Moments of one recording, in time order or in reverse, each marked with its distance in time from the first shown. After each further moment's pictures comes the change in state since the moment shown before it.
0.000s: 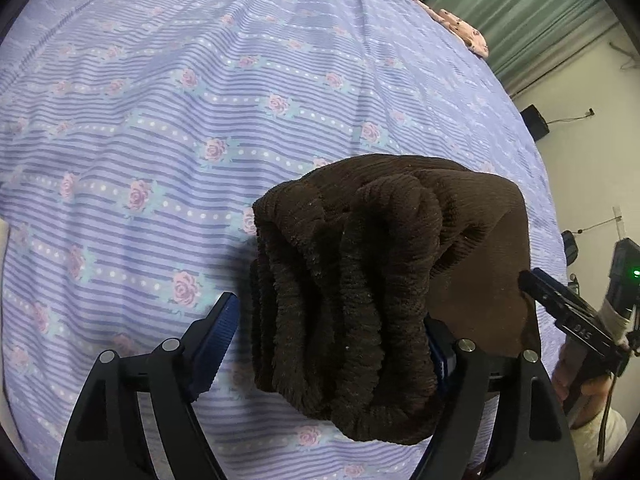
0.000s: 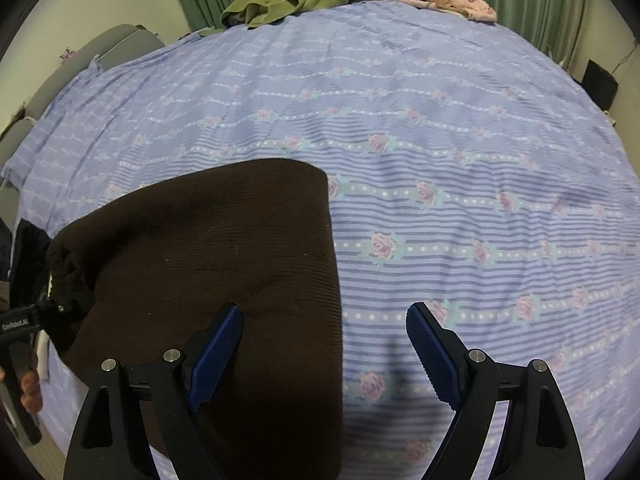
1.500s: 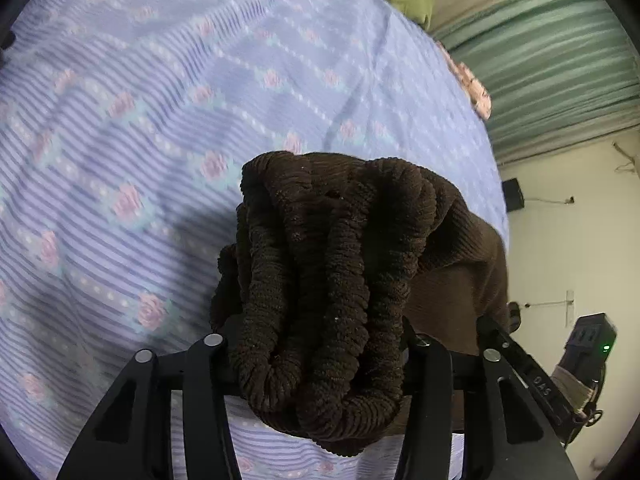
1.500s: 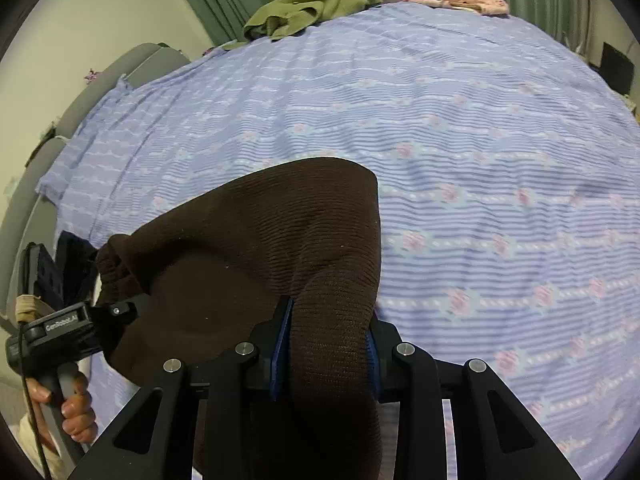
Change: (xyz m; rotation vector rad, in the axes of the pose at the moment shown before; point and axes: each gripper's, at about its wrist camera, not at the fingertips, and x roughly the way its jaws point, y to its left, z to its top) left arm -0.001 -0.009 -0.042 -0.292 -0.049 -0.166; right arm -0.032 -0.001 -0.008 0.037 -0.022 0.135
